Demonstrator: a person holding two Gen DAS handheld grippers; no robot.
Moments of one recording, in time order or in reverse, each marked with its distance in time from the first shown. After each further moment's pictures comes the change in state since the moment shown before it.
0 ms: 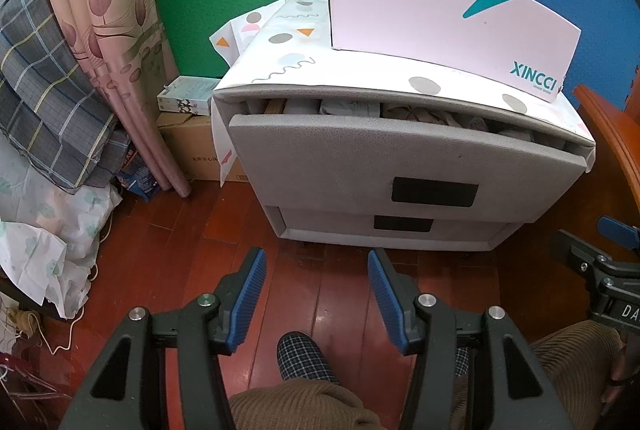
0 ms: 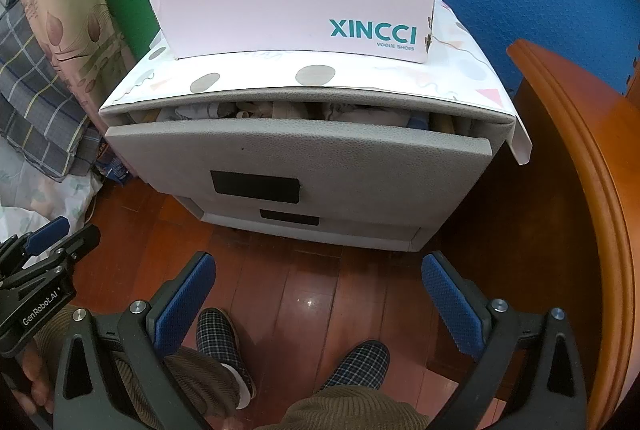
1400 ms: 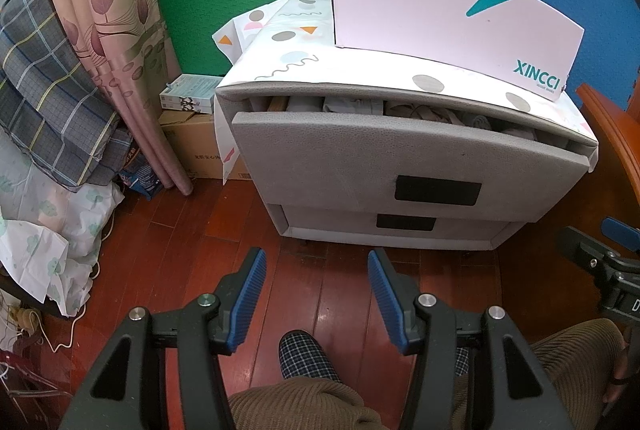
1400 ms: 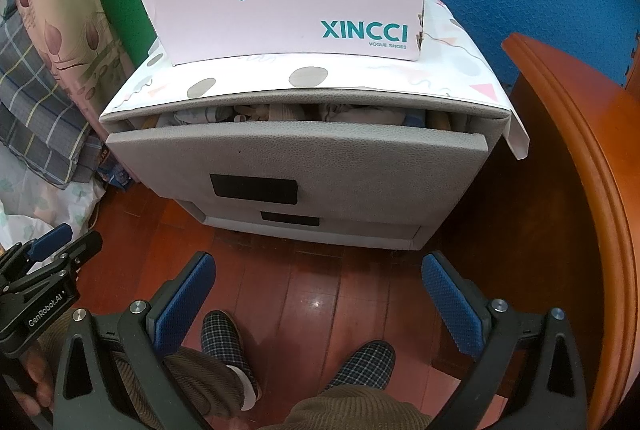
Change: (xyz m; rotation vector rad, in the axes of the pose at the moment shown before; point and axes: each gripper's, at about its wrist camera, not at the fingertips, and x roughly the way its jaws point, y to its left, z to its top) left arm 0.000 0.002 0.000 0.000 0.007 0.005; right arm -0.005 -0.006 0.000 0.025 -0.006 0.011
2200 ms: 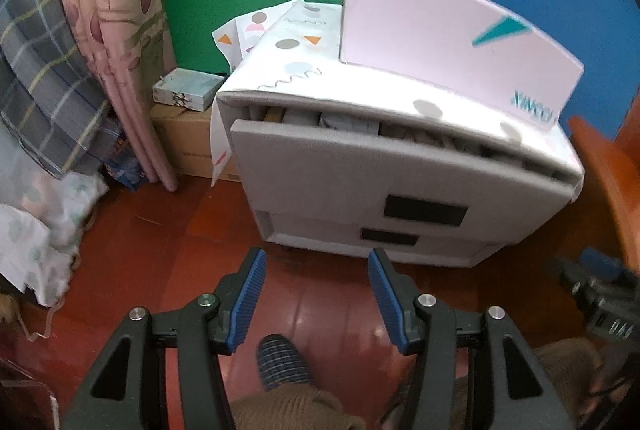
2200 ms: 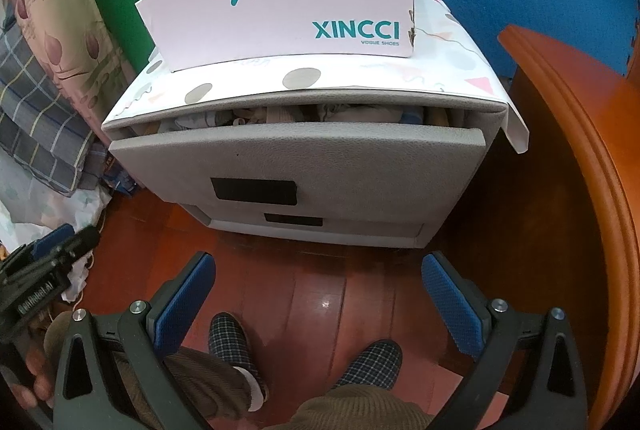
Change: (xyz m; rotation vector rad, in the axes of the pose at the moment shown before) left arm -0.002 0.023 0.015 -0.105 -0.013 -0.102; right arm -0.003 -0.010 -0.002 0.035 -0.003 0.030
